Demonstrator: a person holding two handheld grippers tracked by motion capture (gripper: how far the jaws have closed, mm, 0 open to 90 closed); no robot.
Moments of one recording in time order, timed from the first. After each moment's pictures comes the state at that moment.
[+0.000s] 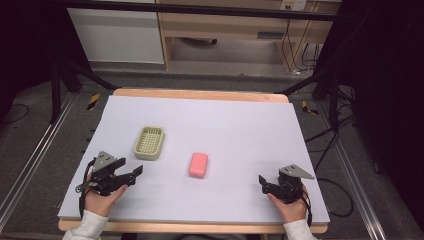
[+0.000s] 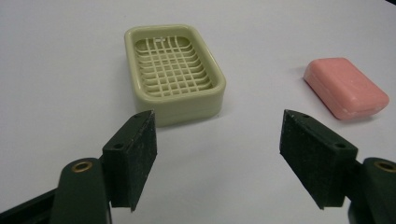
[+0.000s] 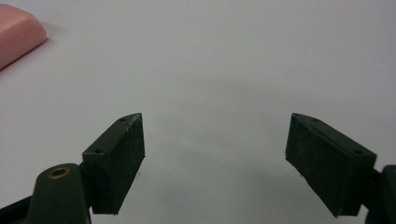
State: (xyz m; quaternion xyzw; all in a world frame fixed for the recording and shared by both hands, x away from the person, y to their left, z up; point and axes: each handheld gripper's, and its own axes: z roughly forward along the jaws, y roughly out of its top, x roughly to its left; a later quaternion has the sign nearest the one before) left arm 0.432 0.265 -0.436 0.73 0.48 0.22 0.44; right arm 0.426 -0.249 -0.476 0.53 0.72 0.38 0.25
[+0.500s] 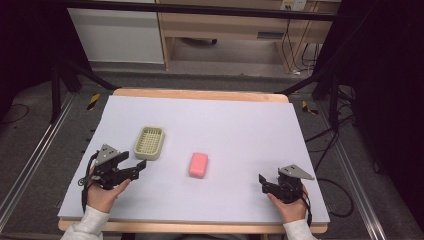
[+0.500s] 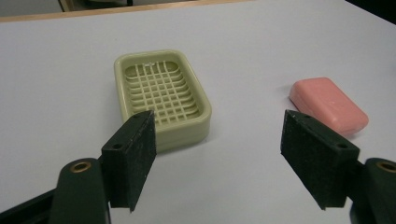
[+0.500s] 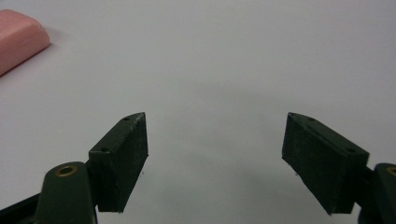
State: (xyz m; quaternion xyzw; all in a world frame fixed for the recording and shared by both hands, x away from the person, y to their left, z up) left arm 0.441 0.253 -0.416 0.73 0.47 0.22 0.45; right arm 0.424 -0.248 -0.475 0.52 0.71 0.39 0.26
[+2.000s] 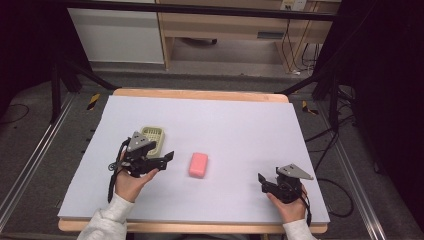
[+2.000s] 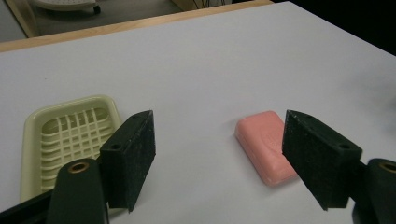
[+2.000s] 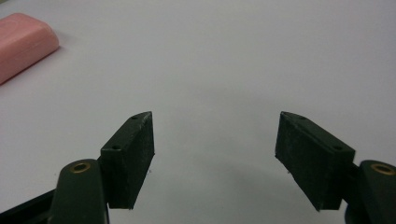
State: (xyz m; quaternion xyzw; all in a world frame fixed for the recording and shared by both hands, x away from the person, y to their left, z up) left arm 0.465 0.181 -0.395 0.76 0.43 0.20 0.45; right arm 0.424 -0.244 -0.471 0.51 0.72 0.39 0.27
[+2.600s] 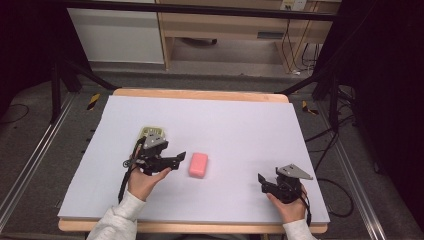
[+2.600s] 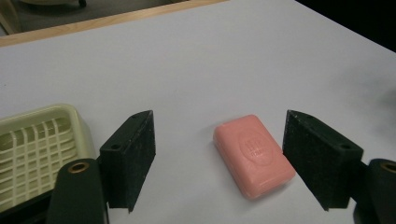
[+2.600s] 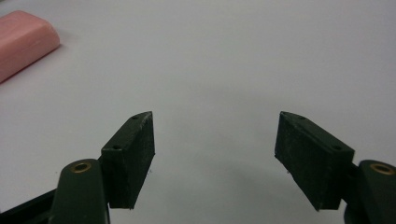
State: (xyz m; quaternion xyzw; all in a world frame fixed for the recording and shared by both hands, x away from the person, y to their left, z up) left arm 0.474 0.150 -0.399 0.77 0.41 0.19 0.44; right arm 0.424 -0.244 -0.472 0.51 0.72 0.39 0.26
